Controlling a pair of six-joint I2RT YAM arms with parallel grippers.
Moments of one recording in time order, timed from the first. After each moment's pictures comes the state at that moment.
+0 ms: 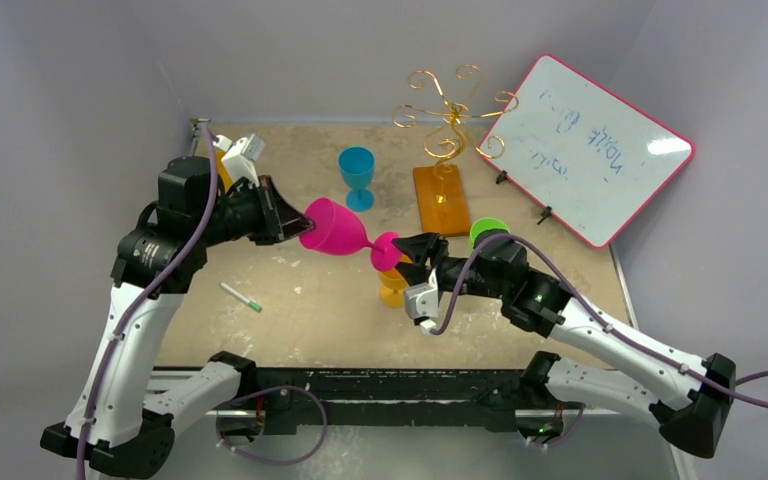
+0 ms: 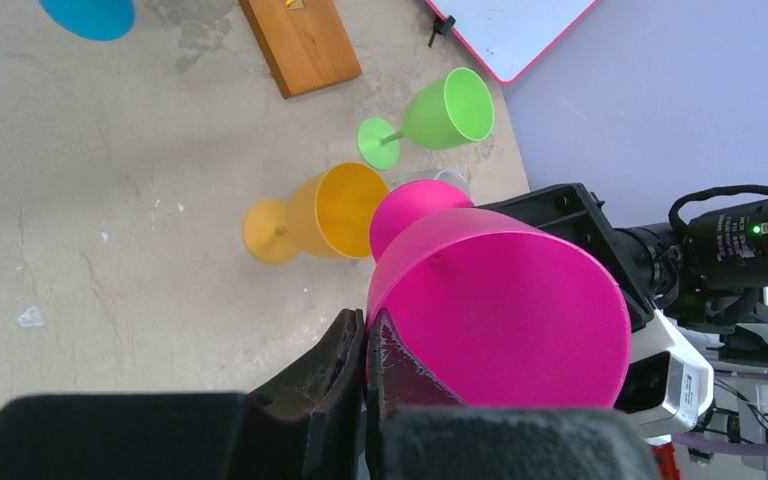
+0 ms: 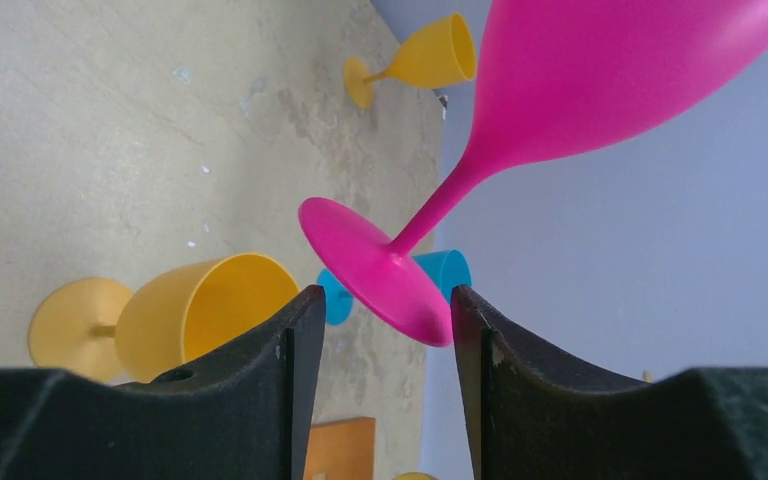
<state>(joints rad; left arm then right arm) -0.31 0.97 1.41 -0.92 0.48 -0.55 0.89 0.91 0.80 -0.14 -0.38 -1.16</state>
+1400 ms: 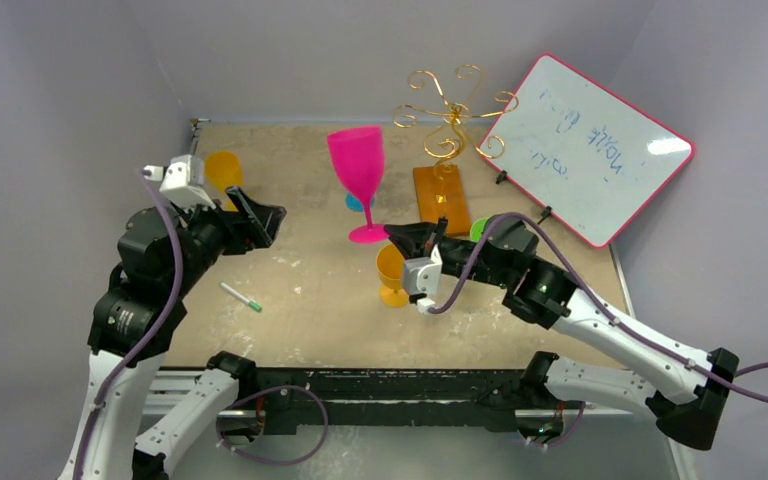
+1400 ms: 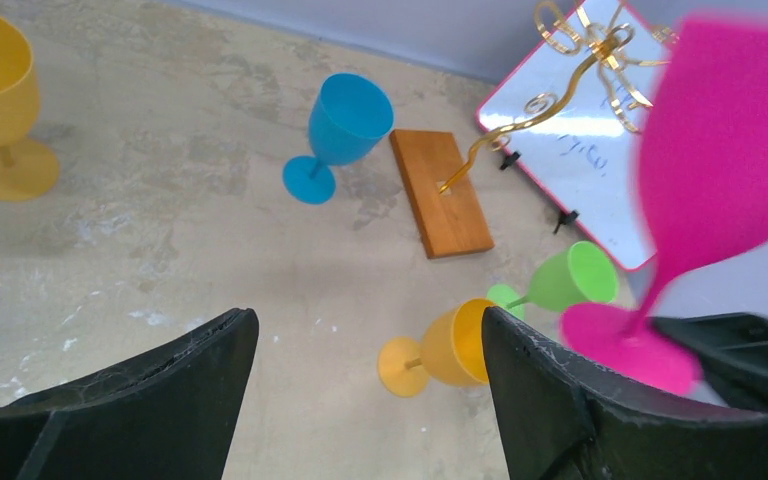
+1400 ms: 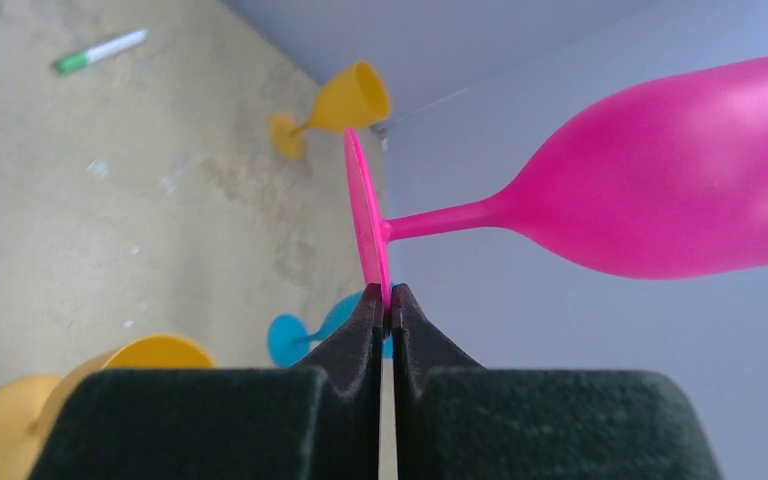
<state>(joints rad) -0.31 0.72 1.28 -0.78 0.03 -0.50 0.93 0.96 0.93 -0.09 -0.33 -1.04</state>
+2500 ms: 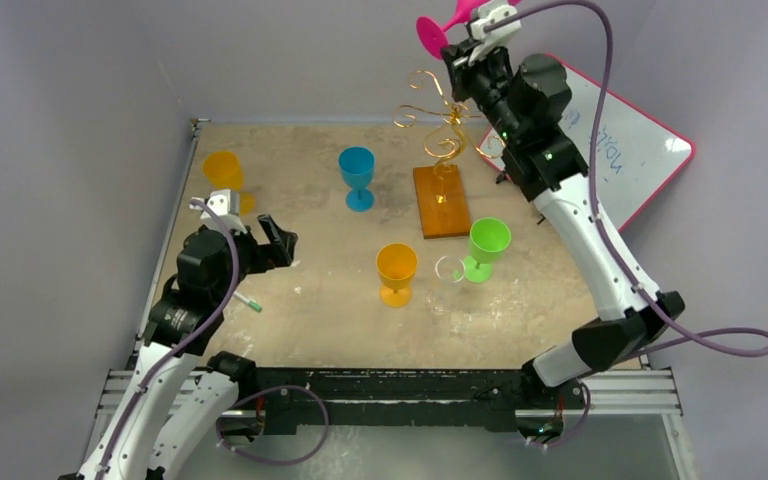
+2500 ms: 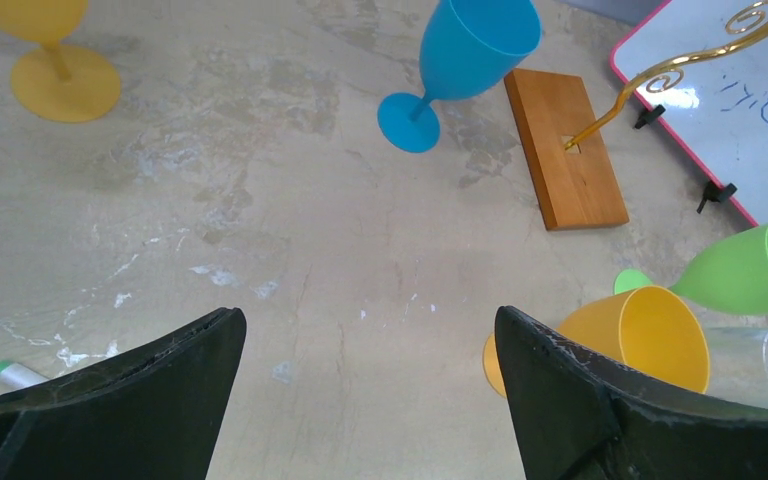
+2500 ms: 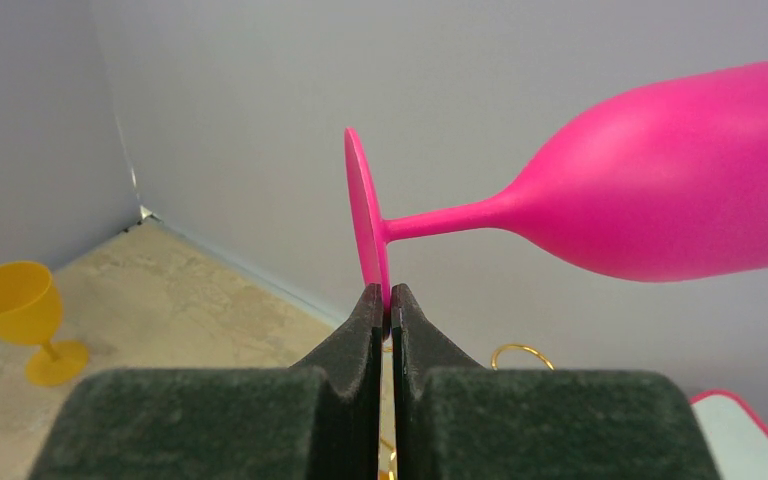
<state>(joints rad) -0.31 0.60 0.77 -0.52 -0.07 -0.43 0.49 1.48 1.78 -0.10 0.00 -0.19</state>
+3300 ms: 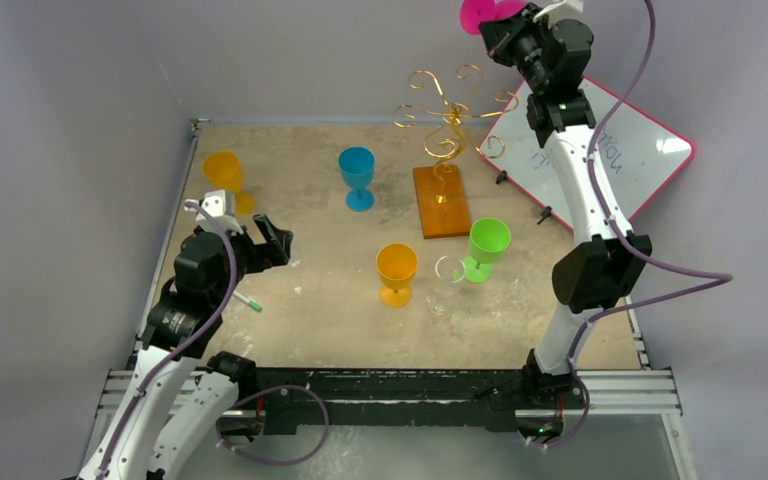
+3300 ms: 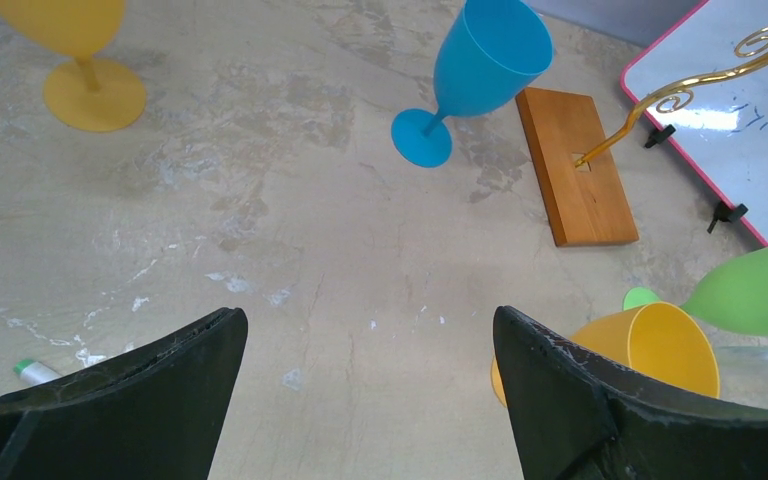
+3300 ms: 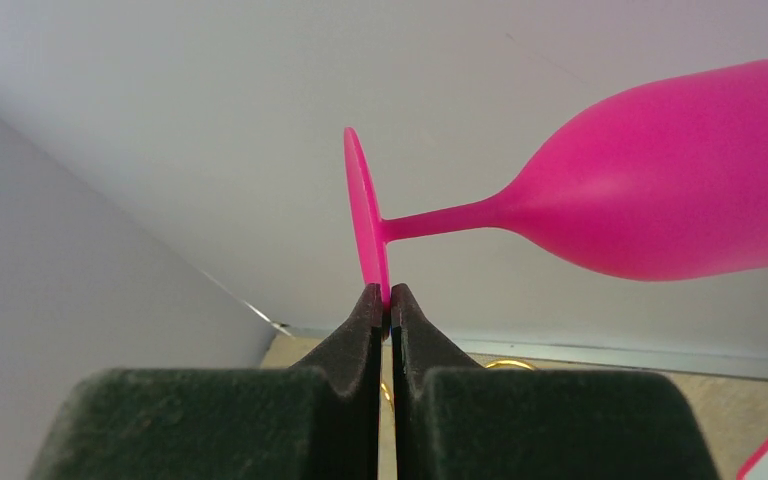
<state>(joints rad) -0.31 0.58 0.77 -0.52 -0.12 -0.43 0.14 1.82 2.01 -0.04 -0.18 0.56</state>
